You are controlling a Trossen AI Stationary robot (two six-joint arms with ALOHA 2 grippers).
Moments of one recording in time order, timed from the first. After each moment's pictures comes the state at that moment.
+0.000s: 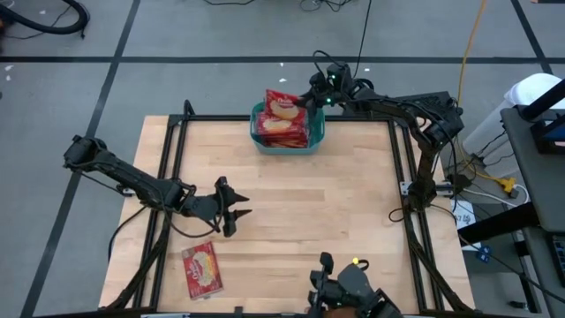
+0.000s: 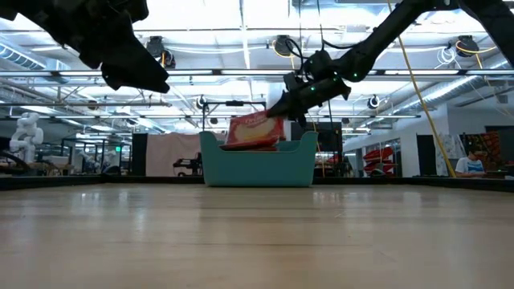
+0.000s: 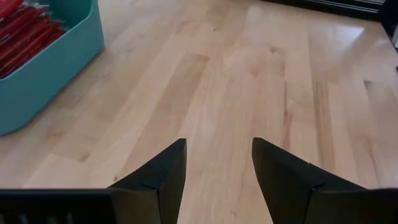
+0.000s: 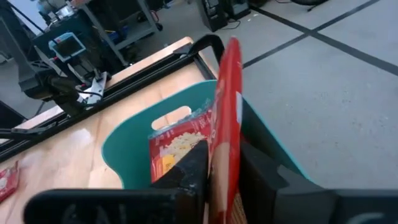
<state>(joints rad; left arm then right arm) -0.38 1.13 0.57 -0.05 -0.47 -0.42 -0.84 1.88 1.33 0.10 -0.65 0.10</state>
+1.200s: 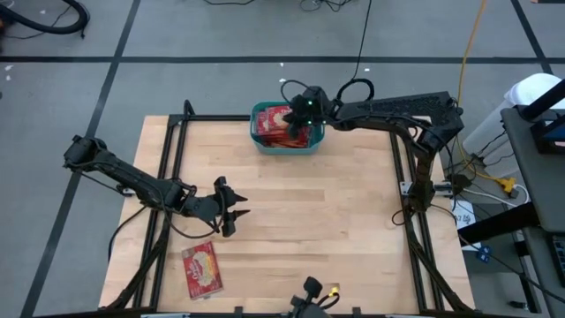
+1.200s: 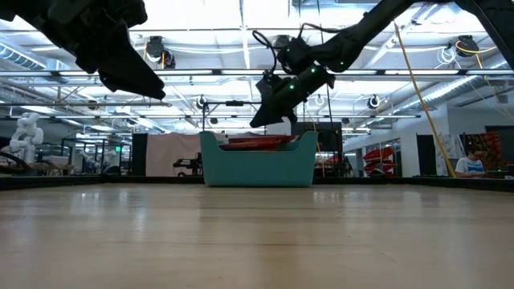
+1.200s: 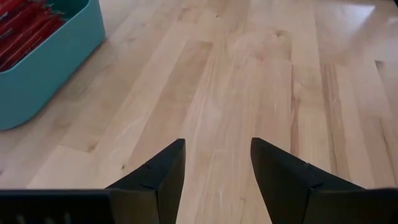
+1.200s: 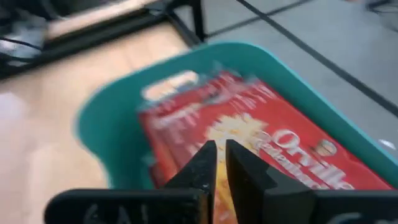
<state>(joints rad) -0.38 1.13 0.57 -0.10 -0.47 -0.41 -0.59 1.89 1.32 0.00 -0.17 0.02</state>
